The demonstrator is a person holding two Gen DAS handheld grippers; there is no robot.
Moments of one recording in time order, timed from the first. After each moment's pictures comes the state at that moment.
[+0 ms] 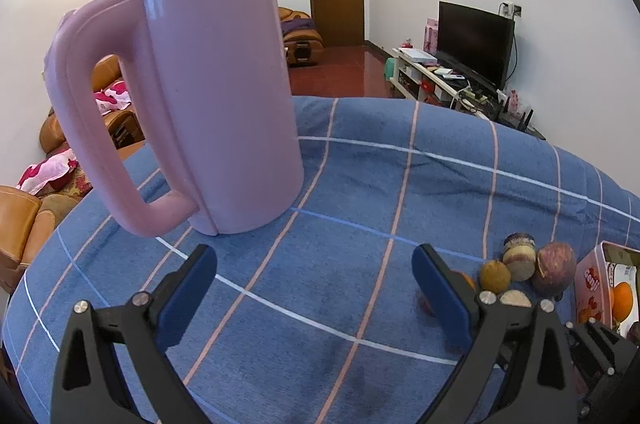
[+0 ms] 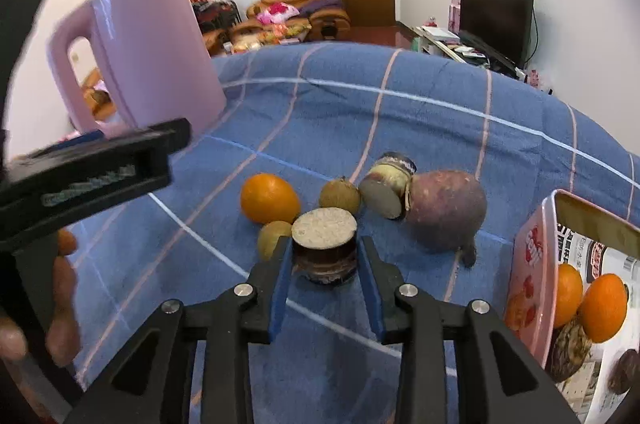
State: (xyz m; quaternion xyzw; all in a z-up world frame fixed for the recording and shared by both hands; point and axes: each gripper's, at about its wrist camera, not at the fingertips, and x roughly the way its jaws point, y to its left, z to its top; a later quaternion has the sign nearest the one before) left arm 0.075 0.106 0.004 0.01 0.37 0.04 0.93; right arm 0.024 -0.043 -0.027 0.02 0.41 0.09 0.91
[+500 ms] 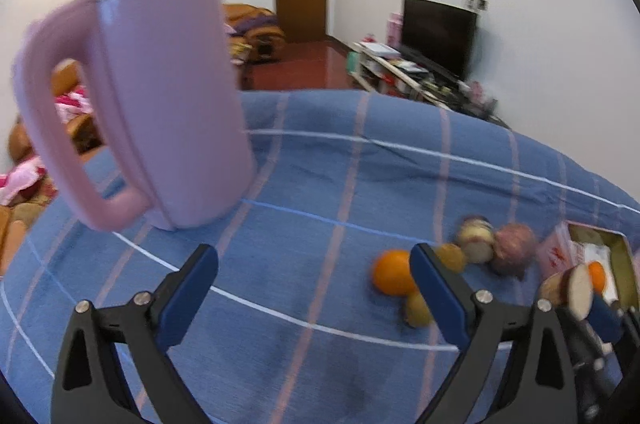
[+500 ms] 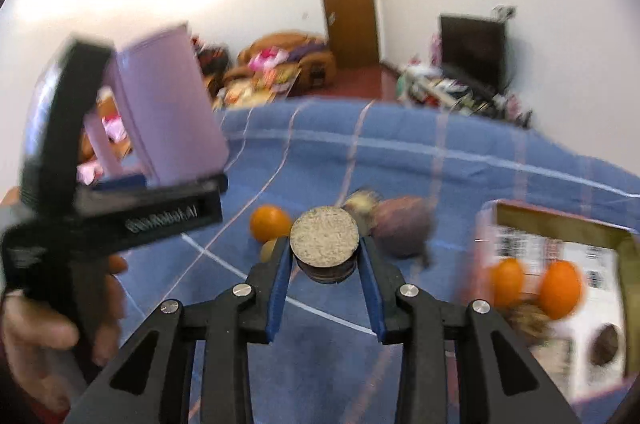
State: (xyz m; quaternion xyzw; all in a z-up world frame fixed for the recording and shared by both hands) left arm 0.065 0.086 0.003 0.00 0.38 -0.05 0.92; right arm -0.045 -0.075 0.020 0.04 0.30 0.05 0.95
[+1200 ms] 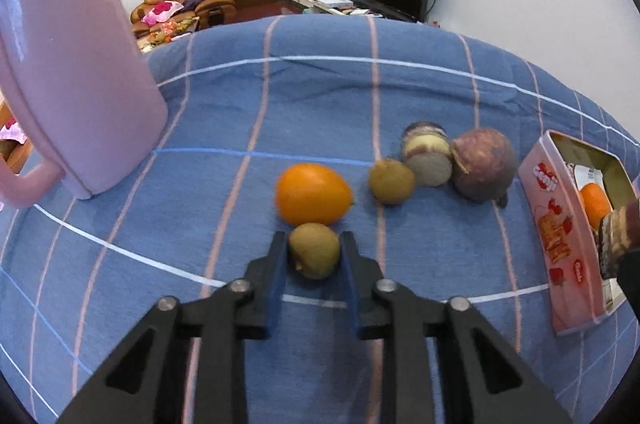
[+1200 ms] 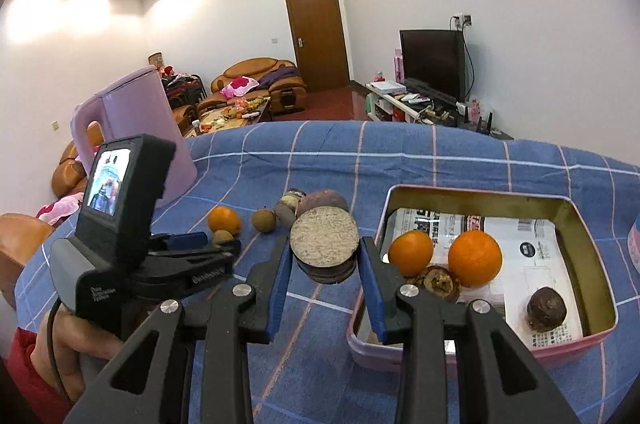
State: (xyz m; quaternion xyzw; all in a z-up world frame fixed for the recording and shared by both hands) left arm 0.068 0.039 -0.039 0.05 0.44 -0.10 0.89; right arm -0.080 -0.117 0.019 0.07 0.29 0.02 0.96
